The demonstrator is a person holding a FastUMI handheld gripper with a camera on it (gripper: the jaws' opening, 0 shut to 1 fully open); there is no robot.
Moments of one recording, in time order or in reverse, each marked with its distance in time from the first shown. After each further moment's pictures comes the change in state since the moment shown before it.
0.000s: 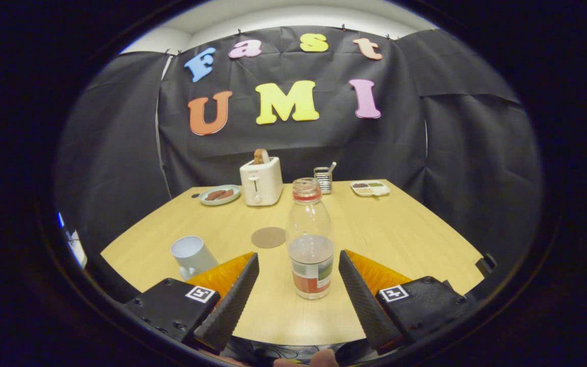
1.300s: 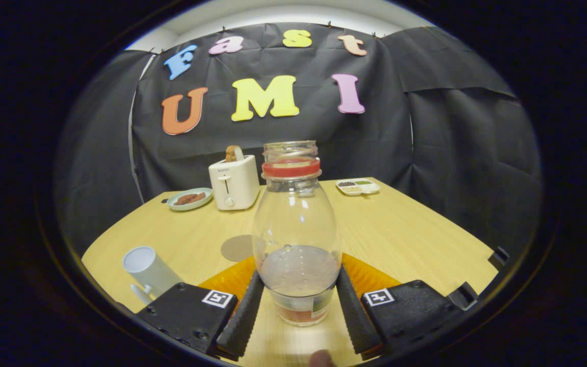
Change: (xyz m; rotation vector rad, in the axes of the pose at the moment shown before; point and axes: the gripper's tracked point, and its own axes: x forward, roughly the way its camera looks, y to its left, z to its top) arm 0.072 -0.011 0.001 0.031 -0.056 -0.099
